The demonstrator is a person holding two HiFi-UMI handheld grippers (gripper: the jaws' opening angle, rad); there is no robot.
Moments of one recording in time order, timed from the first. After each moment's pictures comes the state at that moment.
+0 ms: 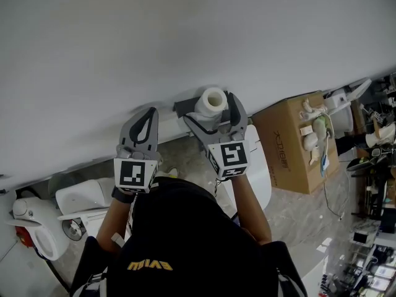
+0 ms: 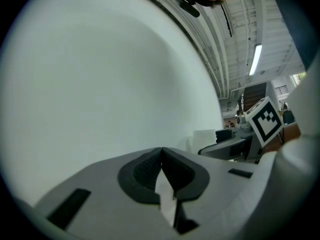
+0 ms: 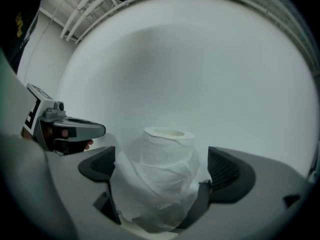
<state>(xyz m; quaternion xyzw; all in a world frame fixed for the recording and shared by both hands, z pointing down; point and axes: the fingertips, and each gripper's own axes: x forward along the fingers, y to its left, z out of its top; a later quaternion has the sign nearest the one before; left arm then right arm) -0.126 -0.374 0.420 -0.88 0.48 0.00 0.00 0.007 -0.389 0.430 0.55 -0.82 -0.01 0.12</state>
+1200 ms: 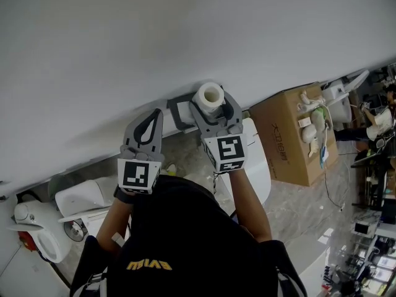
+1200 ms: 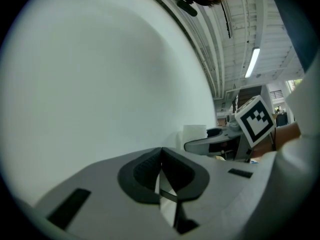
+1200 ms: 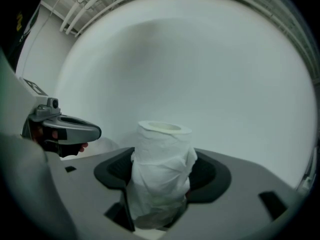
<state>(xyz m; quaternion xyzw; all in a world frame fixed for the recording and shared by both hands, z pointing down) -0.103 -0.365 0.435 -0.90 0.44 -0.01 -0.01 0.013 -0.394 0.439 0.57 -0.81 -0.02 0.14</state>
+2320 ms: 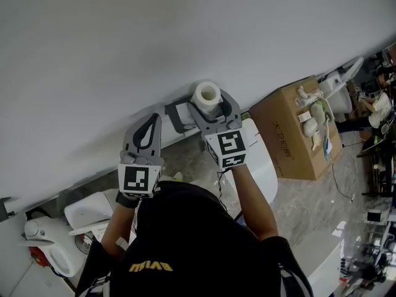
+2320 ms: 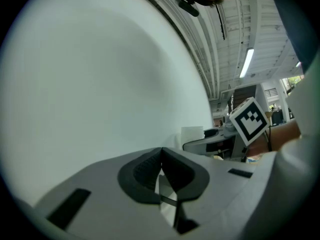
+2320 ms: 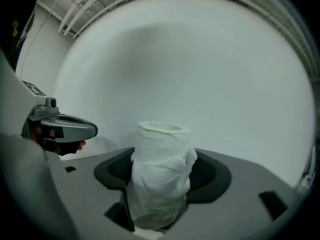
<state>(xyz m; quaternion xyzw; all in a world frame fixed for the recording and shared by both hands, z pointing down) -0.101 -0.363 0.420 -0.90 0.43 -0.01 0.01 0.021 -0.397 0.429 0.57 -0.81 -0.01 0.13</state>
